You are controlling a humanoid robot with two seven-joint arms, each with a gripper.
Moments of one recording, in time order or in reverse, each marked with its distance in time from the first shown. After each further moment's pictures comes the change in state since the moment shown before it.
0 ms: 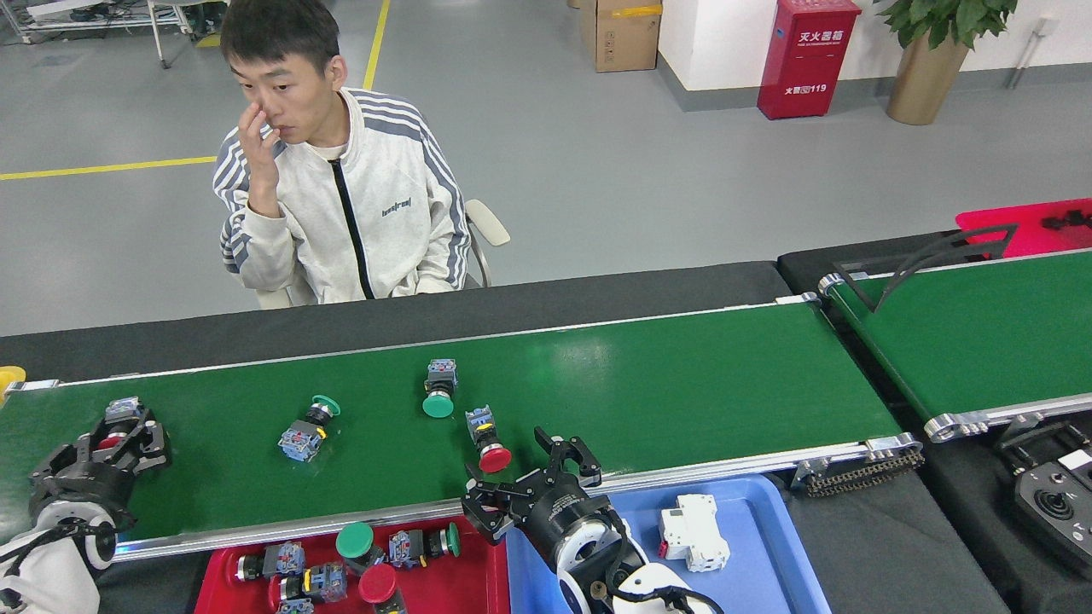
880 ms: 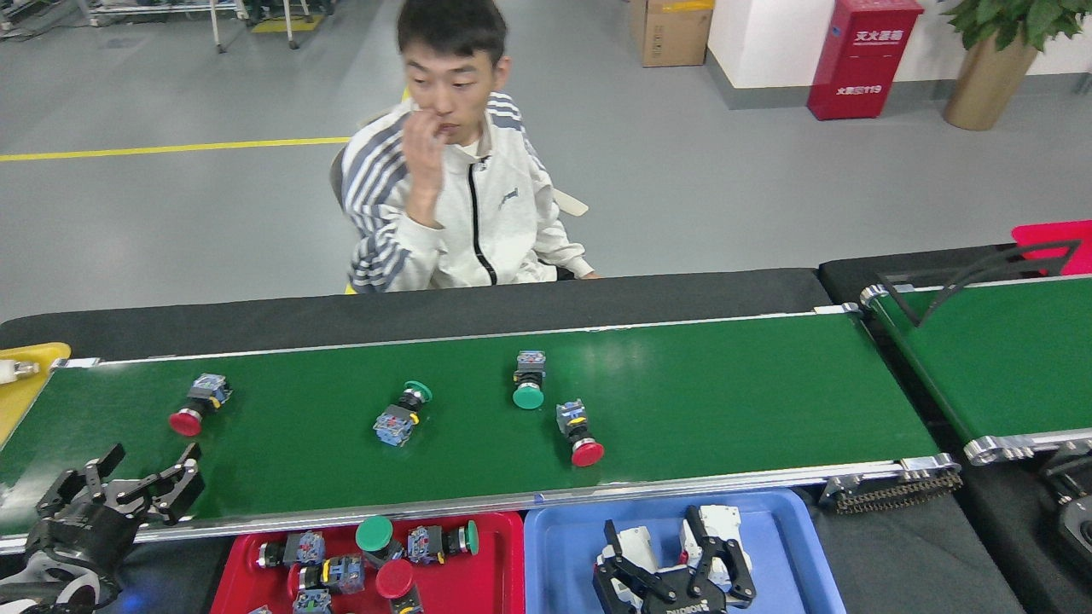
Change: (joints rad) left arm 0.173 0.045 0.126 -0.280 0.003 -0.208 -0.092; right arm 0.500 -0.136 -0.338 -0.447 0.143 0.133 -0.275
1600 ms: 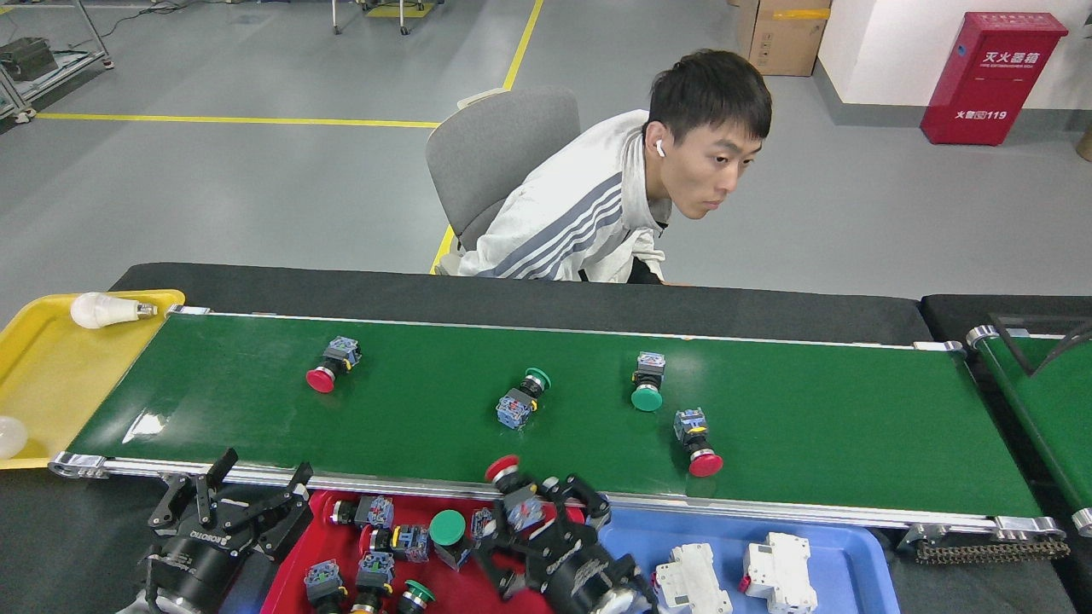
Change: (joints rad) left arm 0.288 -0.275 0.008 -0.579 -0.002 -0.098 -0.092; right arm -0.237 -0.013 0.459 0.052 0.006 -0.153 0.259
